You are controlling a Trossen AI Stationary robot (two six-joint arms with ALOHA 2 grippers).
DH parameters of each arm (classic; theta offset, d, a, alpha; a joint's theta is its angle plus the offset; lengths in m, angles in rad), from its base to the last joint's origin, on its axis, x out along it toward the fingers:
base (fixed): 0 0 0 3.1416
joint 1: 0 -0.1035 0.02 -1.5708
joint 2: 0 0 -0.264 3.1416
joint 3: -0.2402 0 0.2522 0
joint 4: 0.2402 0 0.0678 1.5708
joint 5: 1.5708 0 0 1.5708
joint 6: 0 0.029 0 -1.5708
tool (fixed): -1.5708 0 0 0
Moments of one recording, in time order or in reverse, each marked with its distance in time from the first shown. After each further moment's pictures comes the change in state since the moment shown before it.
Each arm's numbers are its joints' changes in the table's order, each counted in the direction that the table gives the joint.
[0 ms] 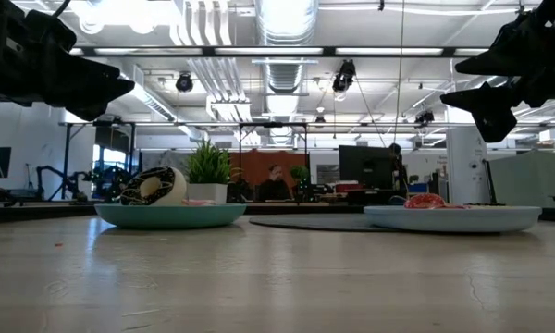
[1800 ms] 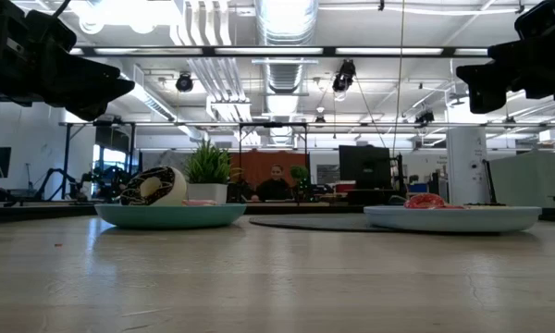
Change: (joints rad) left arm 0.000 0.000 0.000 -0.002 0.002 0.001; right arm 0.273 0.363 0.003 0.259 0.501 -0.459
